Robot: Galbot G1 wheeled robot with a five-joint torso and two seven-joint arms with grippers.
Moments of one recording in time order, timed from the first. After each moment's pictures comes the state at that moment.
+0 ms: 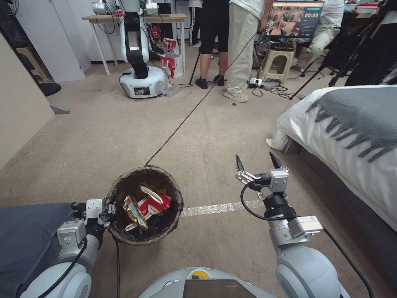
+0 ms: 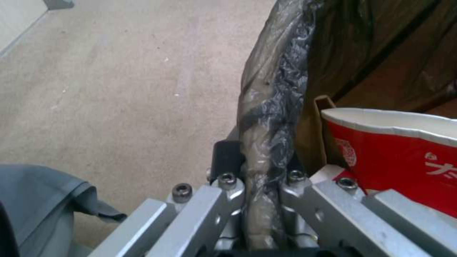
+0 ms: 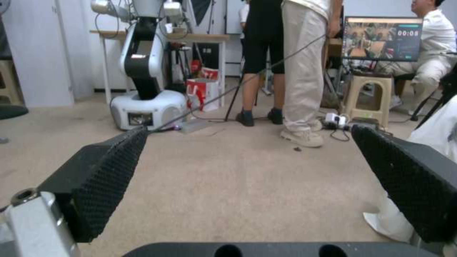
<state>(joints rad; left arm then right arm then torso) 1.87 -1.40 -0.79 -2.50 -0.31 0.60 -0.11 -1.65 1.19 0.34 2.50 0.13 -0.14 0.32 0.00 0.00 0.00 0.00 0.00</state>
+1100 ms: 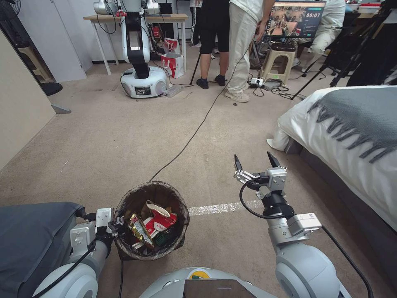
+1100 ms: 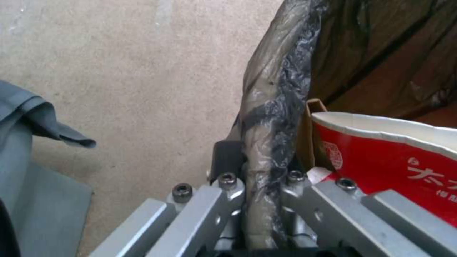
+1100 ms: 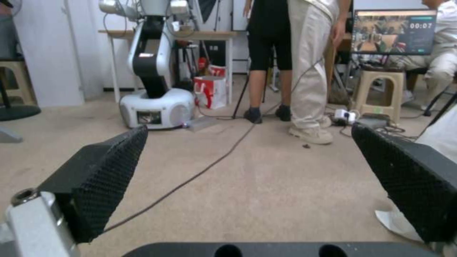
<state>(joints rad) 1.89 -1.31 -0.70 -2.50 -0.53 0.74 -0.33 -1.62 1.16 0.32 2.50 0.18 -0.16 0.34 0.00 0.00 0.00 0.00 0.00</state>
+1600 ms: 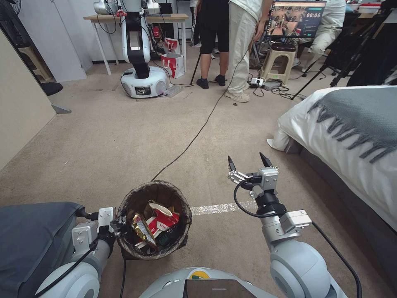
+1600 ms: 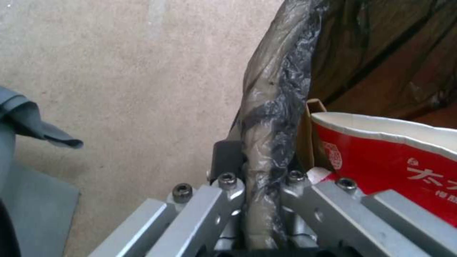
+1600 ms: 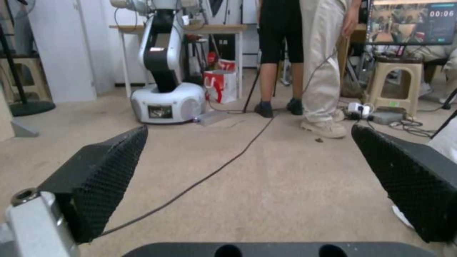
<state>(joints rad) 1.87 -1.31 -0.69 -2.50 -0.56 0.74 -0.34 -1.59 1.14 0.27 2.47 0.19 -0.17 0.35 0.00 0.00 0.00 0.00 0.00</state>
